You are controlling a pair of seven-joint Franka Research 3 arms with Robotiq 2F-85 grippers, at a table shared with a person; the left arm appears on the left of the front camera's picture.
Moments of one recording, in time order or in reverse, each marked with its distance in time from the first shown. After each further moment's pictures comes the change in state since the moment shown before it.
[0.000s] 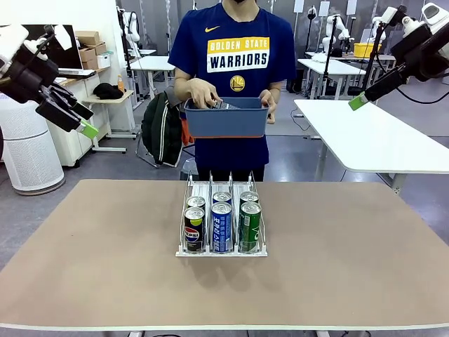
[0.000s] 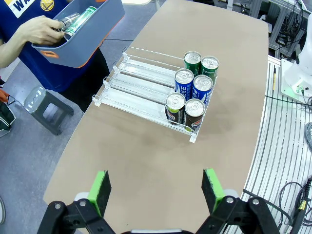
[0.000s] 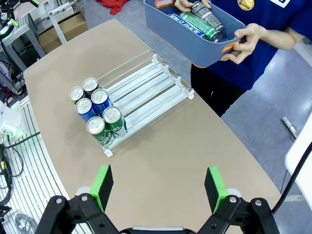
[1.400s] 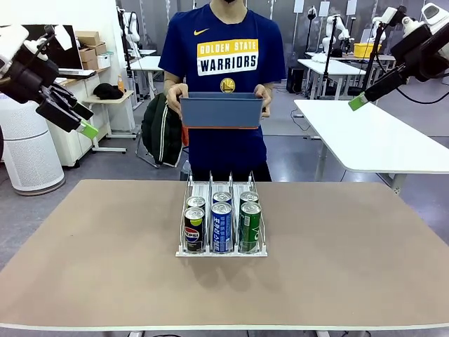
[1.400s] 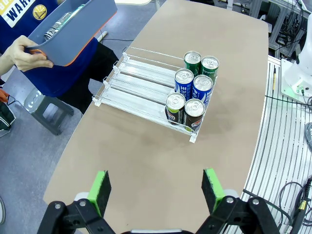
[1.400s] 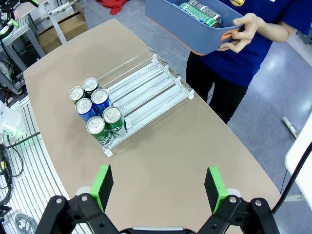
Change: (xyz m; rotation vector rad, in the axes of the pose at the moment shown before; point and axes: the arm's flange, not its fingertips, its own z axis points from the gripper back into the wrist) left arm 0.000 0.000 0.000 0.000 0.000 0.000; right arm 0.000 0.000 0.000 0.000 0.000 0.000
